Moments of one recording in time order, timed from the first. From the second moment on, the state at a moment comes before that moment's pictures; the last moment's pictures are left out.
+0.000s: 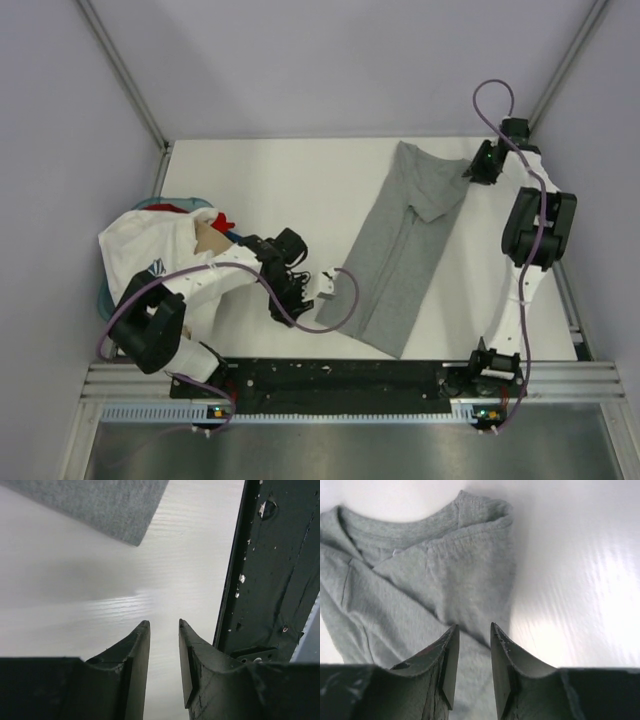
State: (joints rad) left arm -0.68 1.47 0.87 -0.88 0.49 0.76; right arm -0.17 2.31 1.92 -0.53 -0.21 0.42
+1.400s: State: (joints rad) left arm -0.73 1.44 0.84 -0.59 0.68 1.06; right arm 0.47 1.04 0.90 -0.32 -0.48 -0.29
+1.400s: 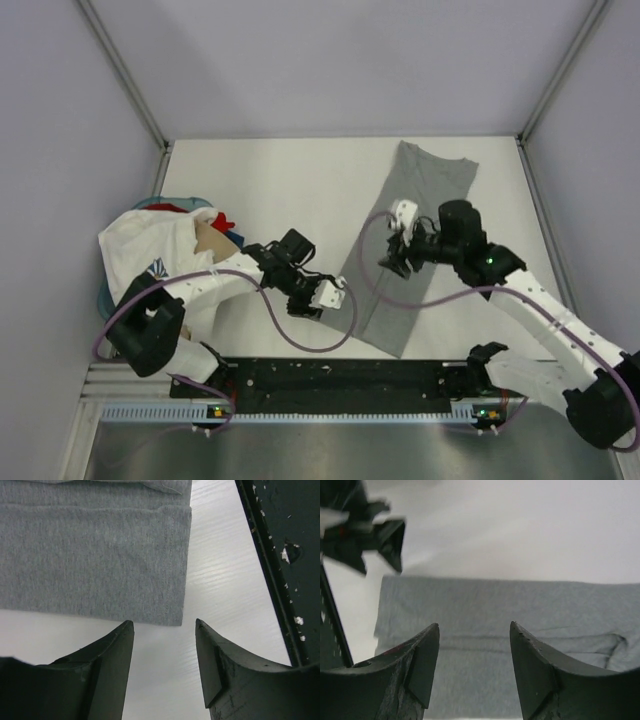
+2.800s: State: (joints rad) left arm -0.92 1.58 0.99 -0.58 0.32 1.01; right arm 0.98 0.97 0.49 -0.62 -0.32 -0.98
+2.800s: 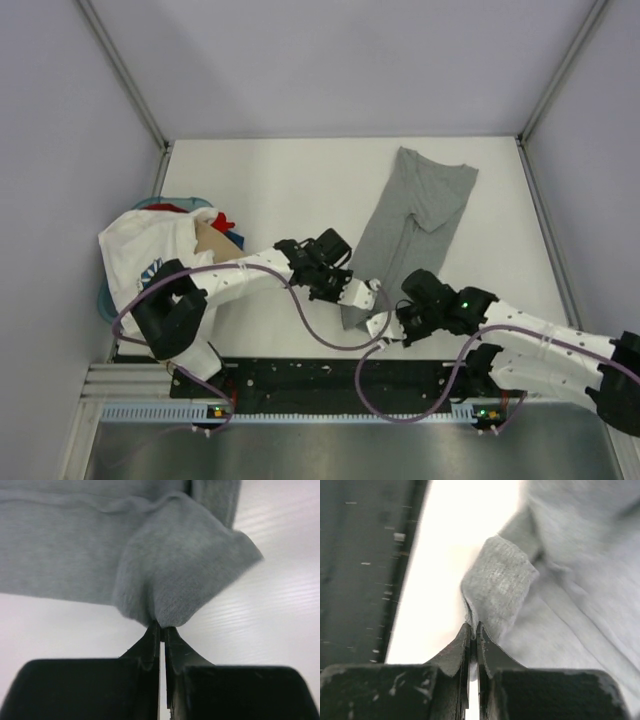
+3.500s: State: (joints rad) left arm -0.76 2.10 1.83 -0.71 0.31 0.70; right arm 0.22 0.94 0.53 -0.25 -0.37 -0.92
